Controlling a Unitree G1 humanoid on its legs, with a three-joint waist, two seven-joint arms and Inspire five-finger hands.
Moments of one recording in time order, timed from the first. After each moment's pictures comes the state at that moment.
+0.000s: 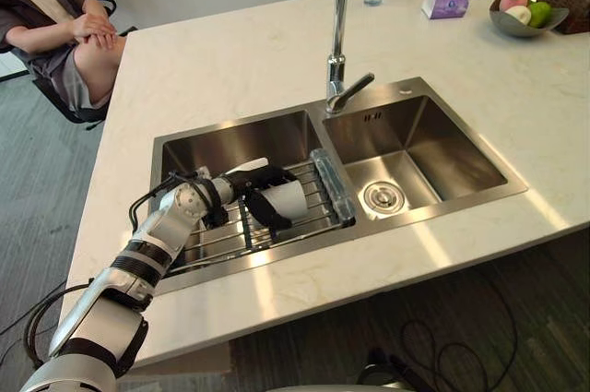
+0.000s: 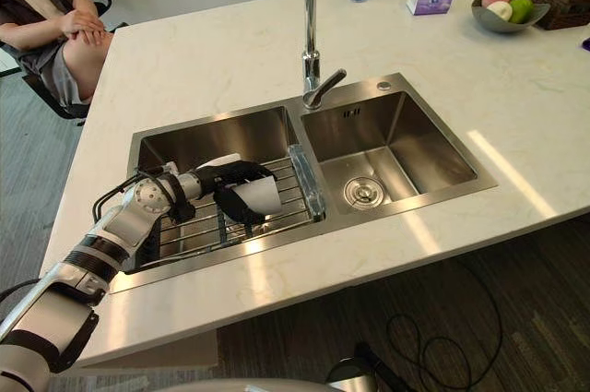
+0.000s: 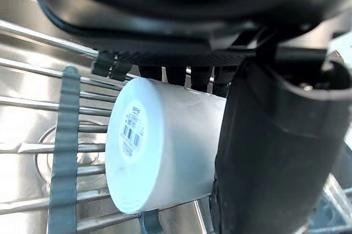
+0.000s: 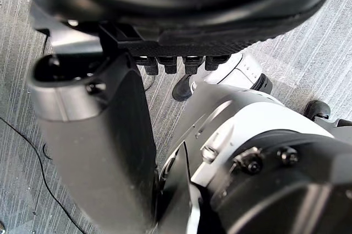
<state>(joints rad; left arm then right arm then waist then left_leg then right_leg) -0.62 0.65 -0.51 0.46 0.12 -0.11 -0.47 0.25 -0.16 -0.23 1.03 0.65 0.08 0.11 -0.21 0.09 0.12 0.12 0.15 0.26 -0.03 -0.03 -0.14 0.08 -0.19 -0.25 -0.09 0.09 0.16</state>
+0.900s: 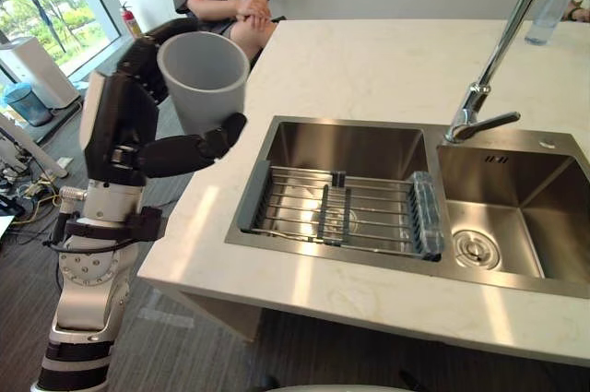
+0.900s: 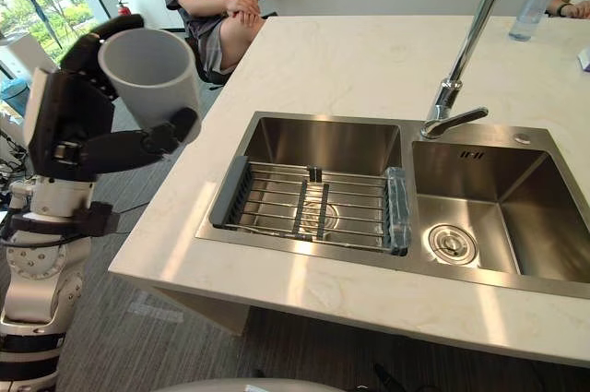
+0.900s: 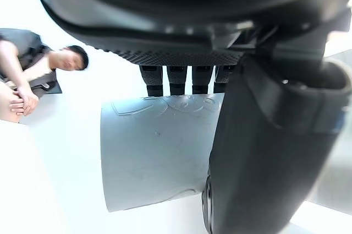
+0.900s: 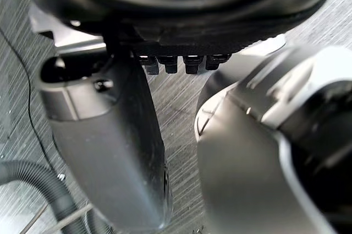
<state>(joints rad) -0.01 0.47 0.21 -0.31 -0.49 -0.34 -0.05 0.27 -0.15 -0.35 1.10 0.64 0.07 0.15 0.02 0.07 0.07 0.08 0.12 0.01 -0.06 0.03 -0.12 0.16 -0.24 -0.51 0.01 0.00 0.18</state>
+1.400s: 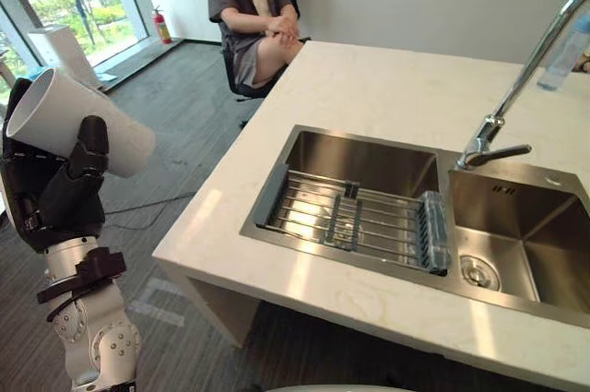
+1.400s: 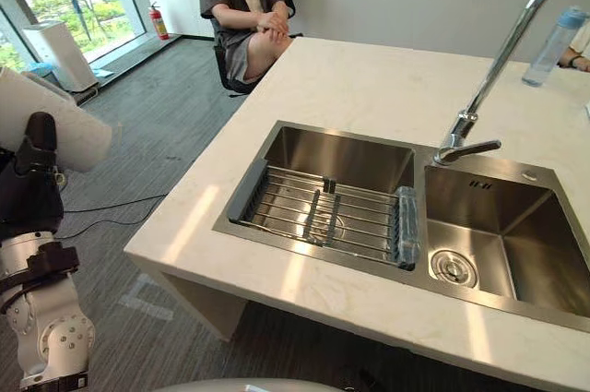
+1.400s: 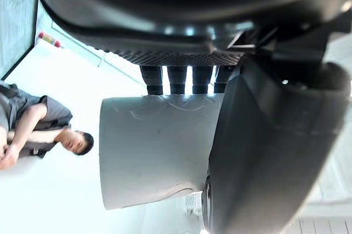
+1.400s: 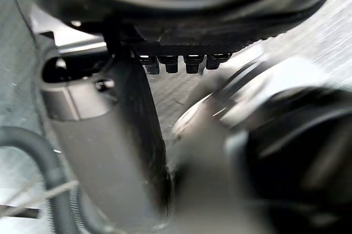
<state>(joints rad) 0.13 0.24 0.41 -0.23 -0.86 -0.35 -0.05 0.28 -0.07 -0.39 1.11 0.55 0.10 0.13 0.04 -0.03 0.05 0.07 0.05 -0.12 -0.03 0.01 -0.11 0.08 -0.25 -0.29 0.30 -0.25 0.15</state>
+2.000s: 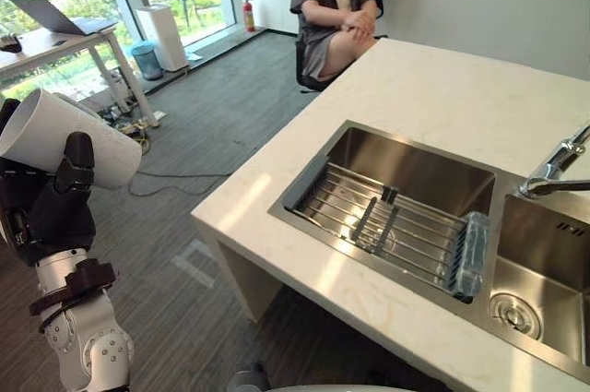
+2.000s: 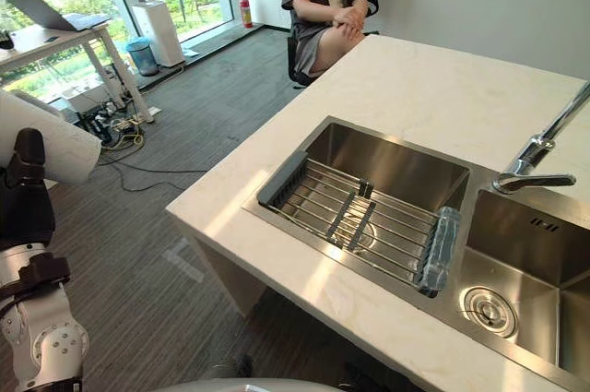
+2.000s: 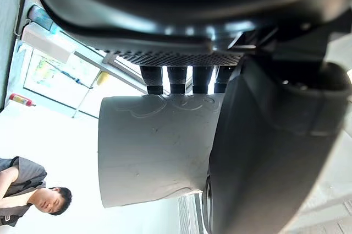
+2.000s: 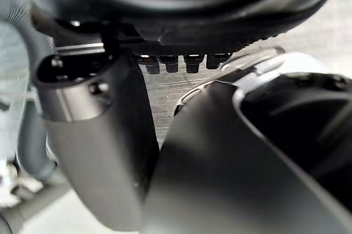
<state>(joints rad) 0.13 0.29 0.43 -0.19 -0.91 -0.38 -0.17 0.26 -0.10 -0.23 1.03 0.41 0.07 0.11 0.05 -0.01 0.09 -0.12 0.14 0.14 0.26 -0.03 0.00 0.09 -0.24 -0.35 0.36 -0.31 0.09</state>
